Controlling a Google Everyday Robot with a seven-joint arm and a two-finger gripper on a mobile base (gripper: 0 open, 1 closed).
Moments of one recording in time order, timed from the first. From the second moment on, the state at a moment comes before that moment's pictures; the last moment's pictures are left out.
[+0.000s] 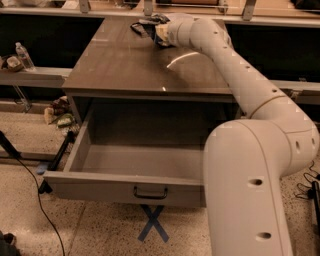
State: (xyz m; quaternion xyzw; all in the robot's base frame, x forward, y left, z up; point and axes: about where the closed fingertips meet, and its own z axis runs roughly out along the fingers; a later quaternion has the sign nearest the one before) arm 0.953 -0.018 0.913 -0.26 0.72 0.14 0.63
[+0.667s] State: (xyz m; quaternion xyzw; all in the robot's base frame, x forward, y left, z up) arm 0.863 -0.063 0.910 -0.30 0.72 0.18 0.60
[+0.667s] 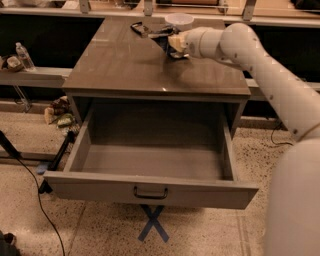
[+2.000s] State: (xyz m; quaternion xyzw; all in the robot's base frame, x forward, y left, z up) arm 0.702 -0.087 0.916 -0.33 0.70 0.26 0.57
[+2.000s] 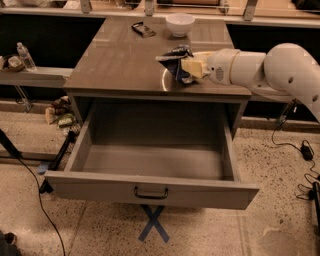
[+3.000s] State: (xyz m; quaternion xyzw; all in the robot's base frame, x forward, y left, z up) arm 0.581 -0.047 0.900 -0.29 0.73 0.35 0.50
